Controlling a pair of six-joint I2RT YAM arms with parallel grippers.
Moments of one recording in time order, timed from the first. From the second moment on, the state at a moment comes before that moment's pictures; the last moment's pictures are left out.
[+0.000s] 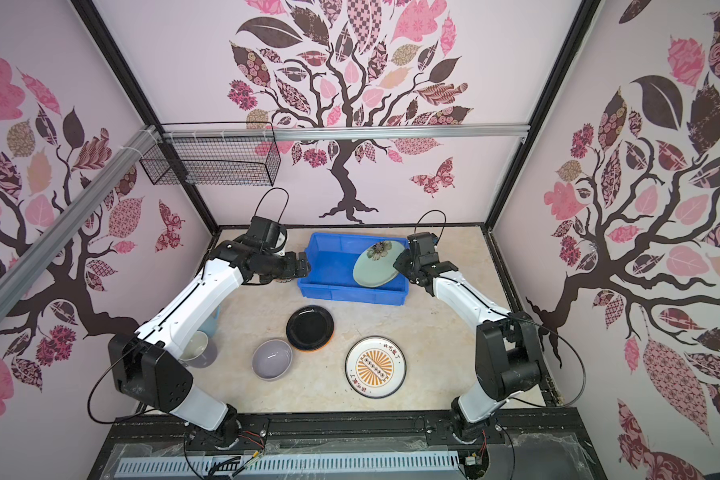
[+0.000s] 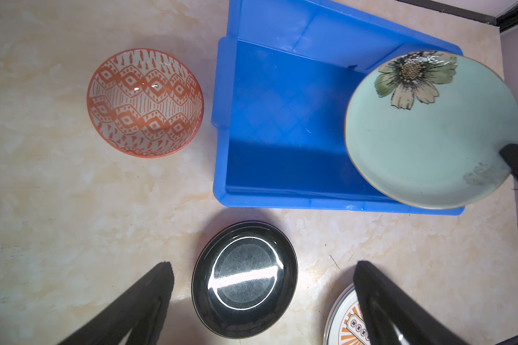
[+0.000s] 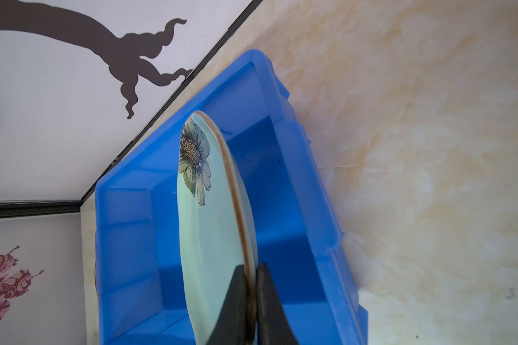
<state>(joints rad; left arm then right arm) -0.36 1.55 1.50 -0.92 0.06 -0.39 0.28 1.61 1.17 -0.27 -0.01 0.89</state>
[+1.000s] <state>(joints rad) -0.33 1.66 1.45 -0.88 0.07 -0.37 0.31 1.99 1.43 -0.23 -0.21 0.86</state>
